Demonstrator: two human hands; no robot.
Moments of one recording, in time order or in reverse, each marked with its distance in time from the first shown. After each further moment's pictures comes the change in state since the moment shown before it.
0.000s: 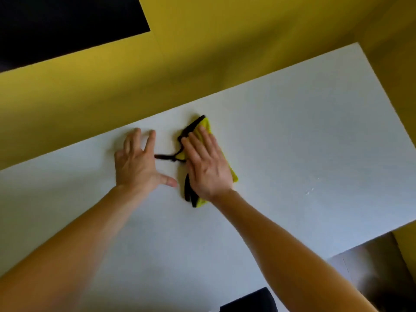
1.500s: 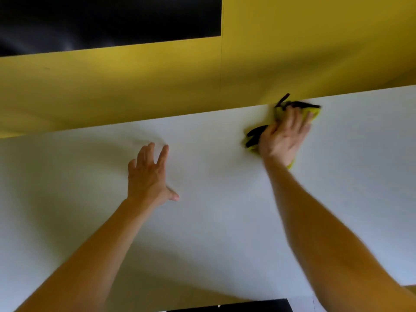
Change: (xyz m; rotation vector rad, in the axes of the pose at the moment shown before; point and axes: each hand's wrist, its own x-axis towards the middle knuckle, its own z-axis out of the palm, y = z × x) left_hand -0.057 -0.061 0.016 0.014 -0.123 -0.146; right_hand 0.081 0.073 -0.022 -0.078 0.253 0.559
